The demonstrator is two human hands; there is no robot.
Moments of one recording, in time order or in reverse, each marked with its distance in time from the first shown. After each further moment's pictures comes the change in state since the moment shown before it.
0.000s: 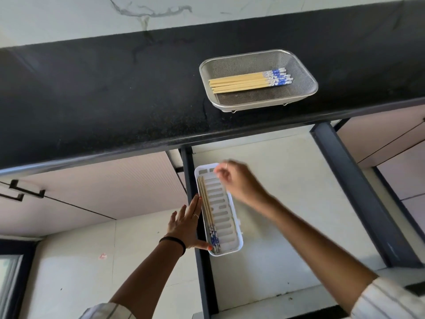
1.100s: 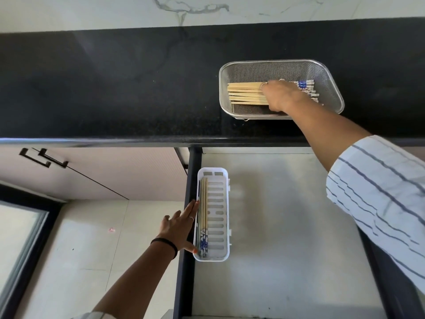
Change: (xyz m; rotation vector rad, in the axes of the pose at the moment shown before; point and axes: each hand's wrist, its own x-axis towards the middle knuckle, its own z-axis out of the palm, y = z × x) left_hand -0.006 0.026 -0.003 0.070 -0.023 -0.184; right_hand 0.204 0.017 -0.150 -1.072 -0.126 -0.141
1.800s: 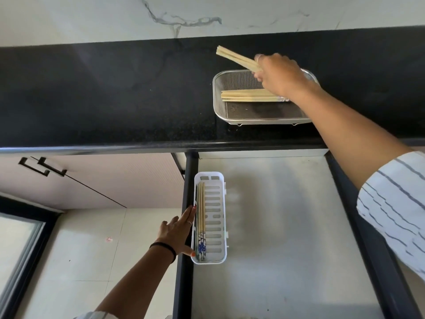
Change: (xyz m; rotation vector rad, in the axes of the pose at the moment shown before) left_hand -0.004 0.001 0.002 0.002 0.023 -0.003; right_hand -0.027 0.011 -0.060 0.303 0.367 -0.044
